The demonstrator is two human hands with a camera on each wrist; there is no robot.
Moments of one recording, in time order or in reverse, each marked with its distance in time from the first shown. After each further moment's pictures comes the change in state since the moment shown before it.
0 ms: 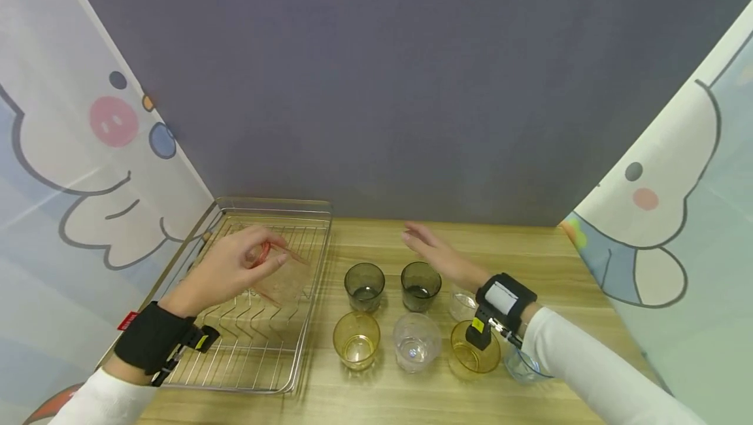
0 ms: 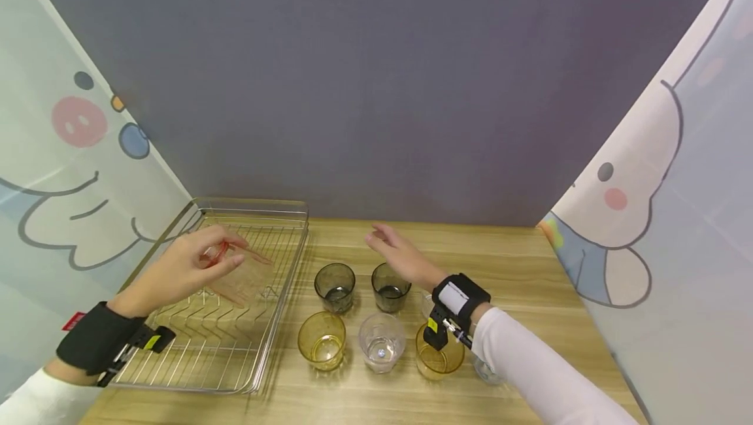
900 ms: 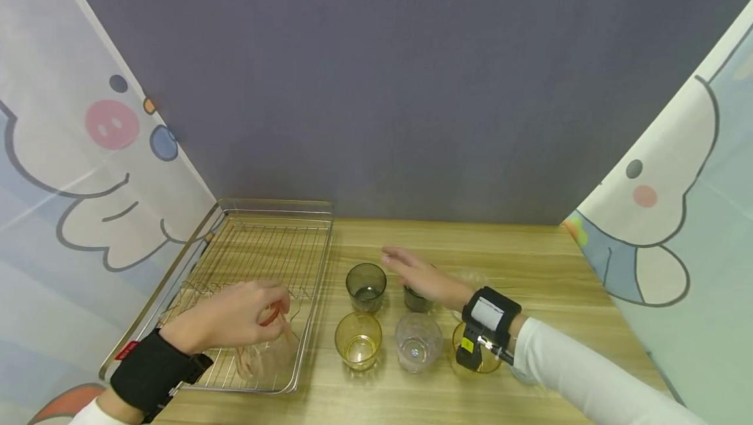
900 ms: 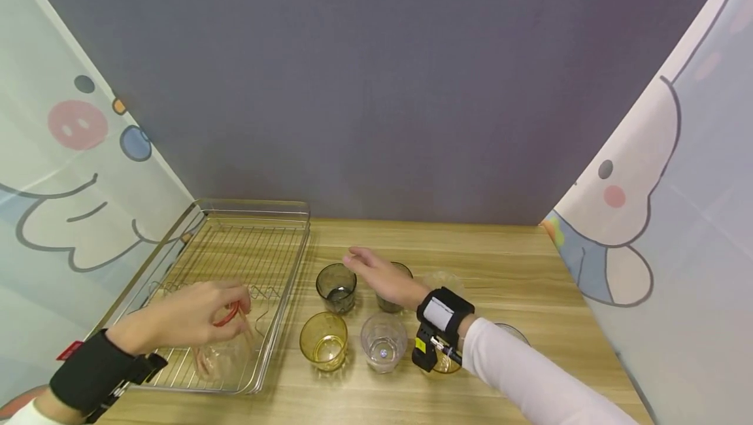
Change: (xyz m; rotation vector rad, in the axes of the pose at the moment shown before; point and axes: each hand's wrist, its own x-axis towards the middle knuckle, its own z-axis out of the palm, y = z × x) left_hand -0.026 0.022 0.014 0.050 -0.495 -0.005; right_hand -0.009 -0.004 0.041 -0.022 -0.057 0.112
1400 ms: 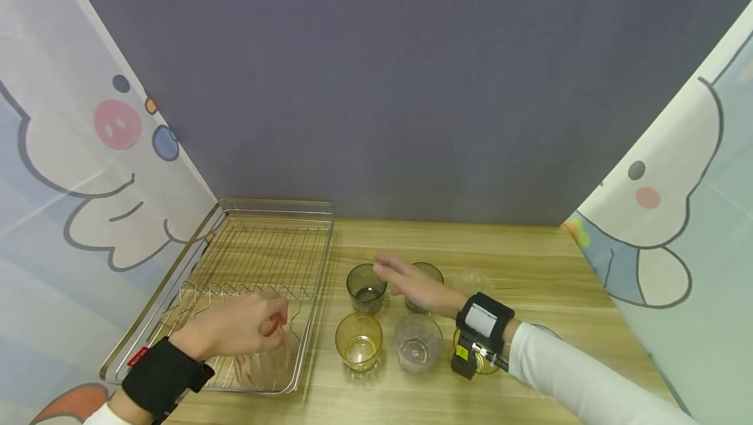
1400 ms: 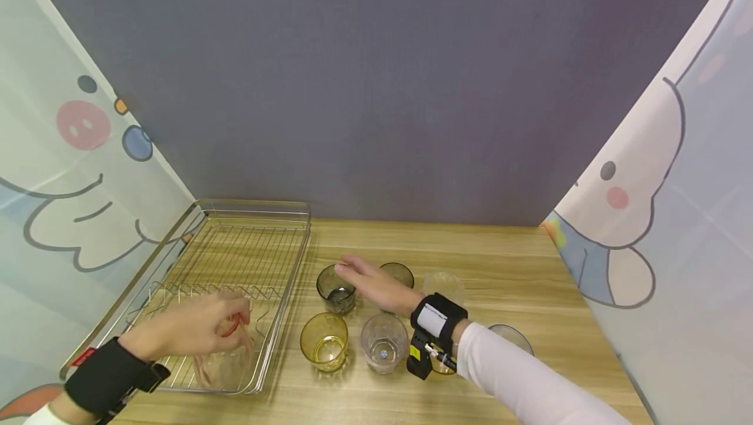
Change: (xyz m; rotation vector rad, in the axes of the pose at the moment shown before) left_hand -0.003 -0.013 0.027 -0.053 -0.071 -0.074; right_hand 0.002 0.002 0.013 -0.002 -0.043 -0.026
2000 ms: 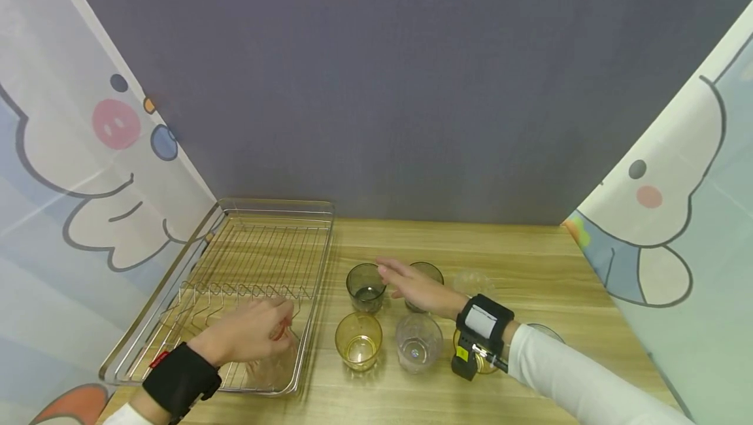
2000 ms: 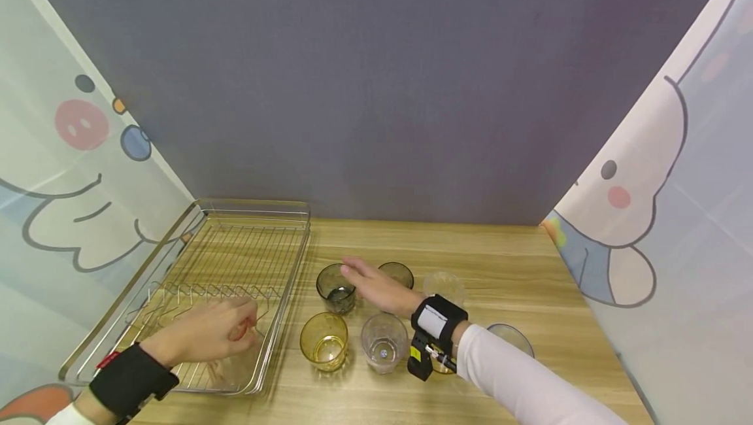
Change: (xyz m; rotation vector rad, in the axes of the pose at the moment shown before) left_hand 0.009 -0.008 0.028 0.161 0.081 0.021; right_hand 0.002 0.007 -0.001 0.035 -0.027 -0.040
